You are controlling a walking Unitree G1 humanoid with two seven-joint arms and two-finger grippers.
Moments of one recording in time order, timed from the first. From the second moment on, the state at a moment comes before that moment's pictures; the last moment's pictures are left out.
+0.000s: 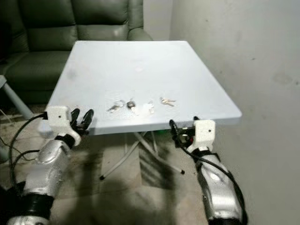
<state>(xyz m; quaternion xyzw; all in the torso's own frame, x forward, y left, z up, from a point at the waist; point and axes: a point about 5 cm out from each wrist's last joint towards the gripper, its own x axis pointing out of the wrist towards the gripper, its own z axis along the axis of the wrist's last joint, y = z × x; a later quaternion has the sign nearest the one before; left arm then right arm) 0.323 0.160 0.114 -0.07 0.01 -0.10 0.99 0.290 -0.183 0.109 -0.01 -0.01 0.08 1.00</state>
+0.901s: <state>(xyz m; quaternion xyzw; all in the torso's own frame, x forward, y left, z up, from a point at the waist) 0.318 0.143 0.100 -0.05 0.04 -0.08 0.99 0.296 -0.171 0.116 -0.02 -0.02 0.13 0.99</state>
